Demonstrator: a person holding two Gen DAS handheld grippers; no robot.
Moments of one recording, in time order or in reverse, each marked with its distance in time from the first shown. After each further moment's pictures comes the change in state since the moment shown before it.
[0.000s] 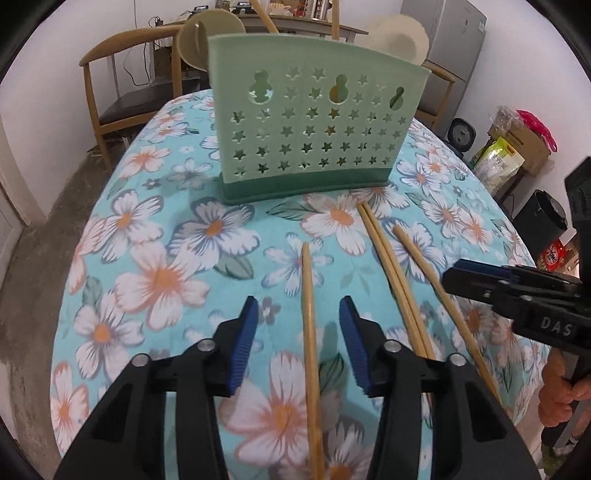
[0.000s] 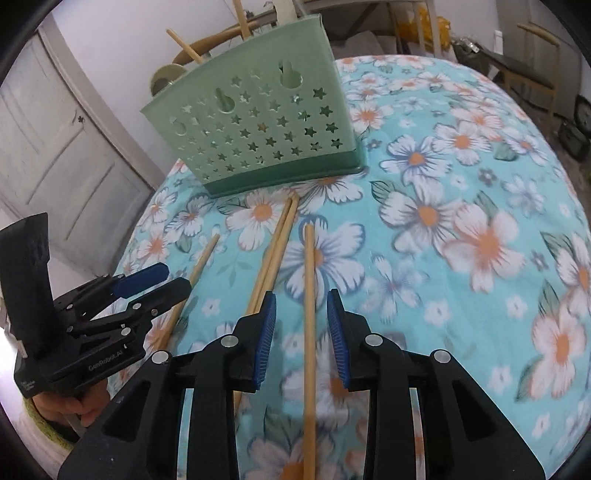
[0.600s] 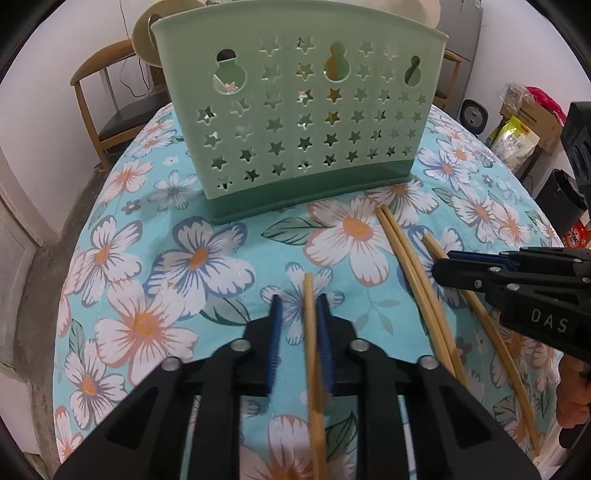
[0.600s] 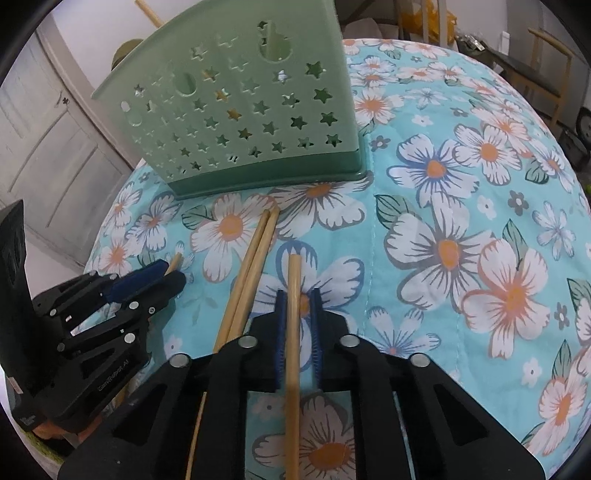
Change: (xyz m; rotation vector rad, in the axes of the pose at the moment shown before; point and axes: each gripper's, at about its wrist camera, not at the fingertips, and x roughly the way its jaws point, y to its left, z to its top) left arm 0.037 -0.011 0.018 0.064 0.011 0.097; right arm 0.040 -0.006 0.025 -0.024 0.054 -0.062
